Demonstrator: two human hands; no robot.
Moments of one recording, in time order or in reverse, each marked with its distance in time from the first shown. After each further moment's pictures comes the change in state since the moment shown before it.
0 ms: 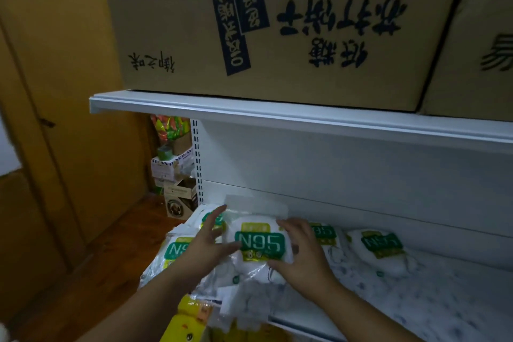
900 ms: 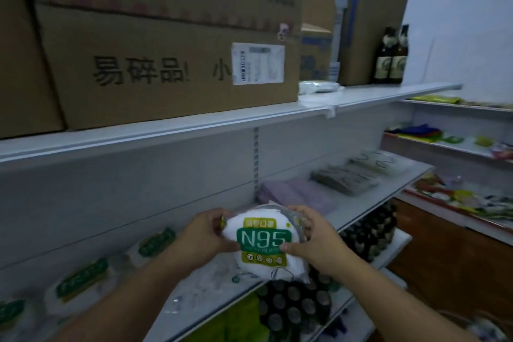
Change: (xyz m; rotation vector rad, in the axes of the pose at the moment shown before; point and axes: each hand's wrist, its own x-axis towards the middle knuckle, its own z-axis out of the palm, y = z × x) left_hand -0.058 0.098 0.369 0.255 -0.808 0.292; right_hand -0.254 -0.002 -0.330 0.140 0.602 0.574
